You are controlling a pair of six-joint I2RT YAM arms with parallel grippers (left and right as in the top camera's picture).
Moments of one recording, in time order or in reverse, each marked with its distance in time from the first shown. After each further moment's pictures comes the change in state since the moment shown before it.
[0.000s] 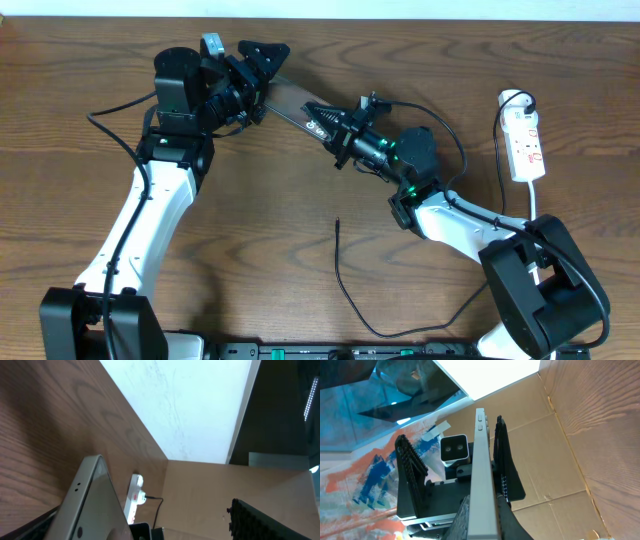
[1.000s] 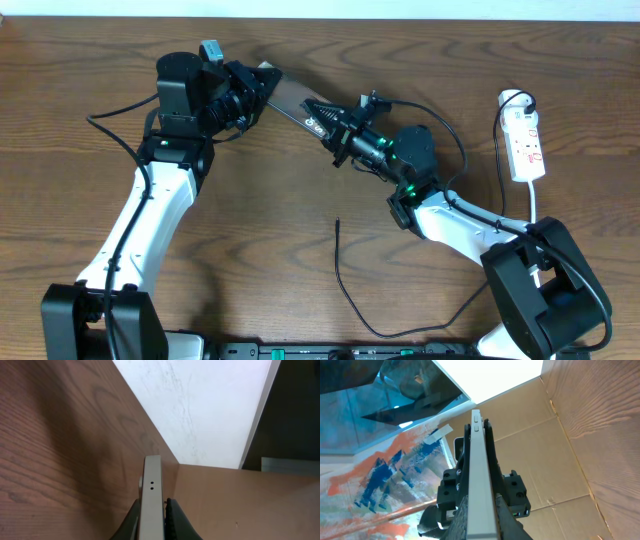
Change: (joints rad) left arm 0.003 0.005 -0.023 -0.024 -0.031 0.050; right arm 0.010 -0.010 0.010 -0.034 0.033 -0.004
